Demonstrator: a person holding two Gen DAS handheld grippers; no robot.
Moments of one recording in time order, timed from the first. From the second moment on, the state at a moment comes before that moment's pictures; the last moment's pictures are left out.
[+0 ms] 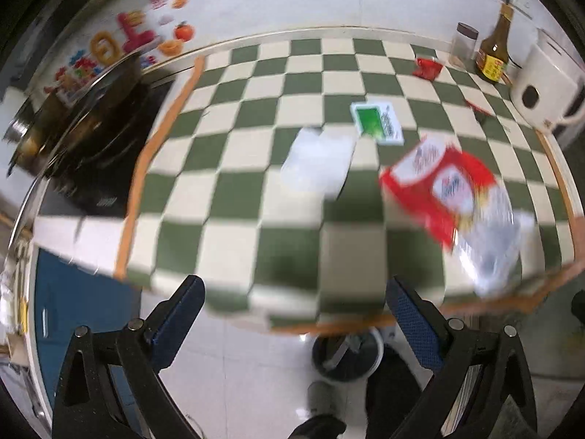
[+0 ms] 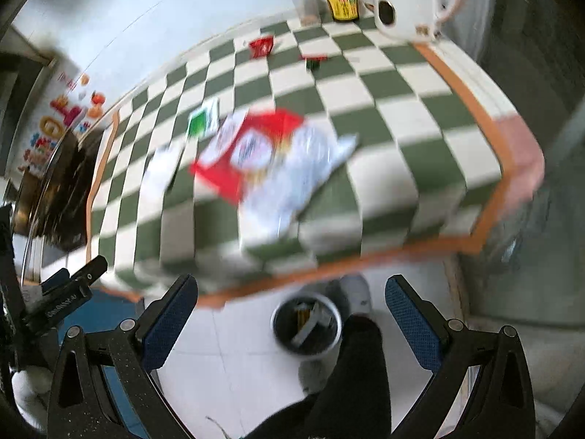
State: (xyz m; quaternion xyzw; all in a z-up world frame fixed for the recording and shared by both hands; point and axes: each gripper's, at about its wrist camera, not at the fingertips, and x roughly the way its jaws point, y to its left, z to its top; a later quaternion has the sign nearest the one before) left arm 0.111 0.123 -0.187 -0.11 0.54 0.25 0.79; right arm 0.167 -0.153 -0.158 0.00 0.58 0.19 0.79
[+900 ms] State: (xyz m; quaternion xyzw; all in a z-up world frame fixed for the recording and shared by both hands) left arm 0.181 0.275 -0.282 -0.26 0.58 0.44 0.64; right arm 0.388 0.147 -0.298 -0.16 0.64 0.28 0.70
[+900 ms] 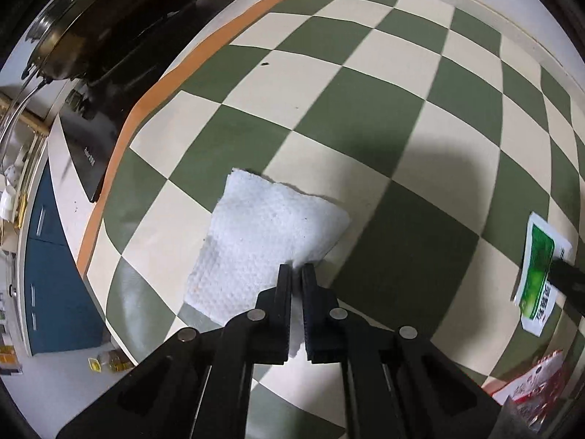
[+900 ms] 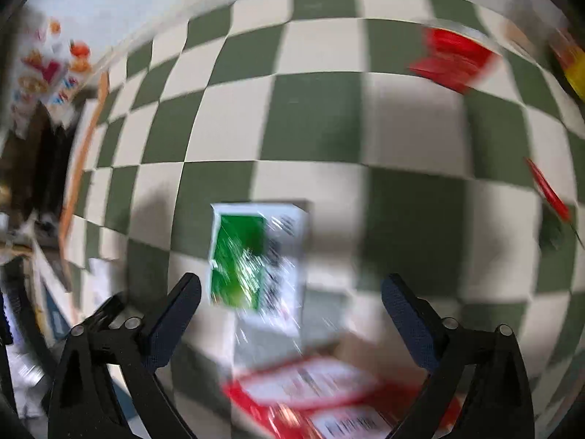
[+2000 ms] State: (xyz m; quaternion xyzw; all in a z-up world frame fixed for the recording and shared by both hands) left arm 0.022 0.135 -0.094 -0.16 0.45 0.25 0.84; right arm 0.121 -0.033 -0.111 -0.03 0.46 0.29 0.84
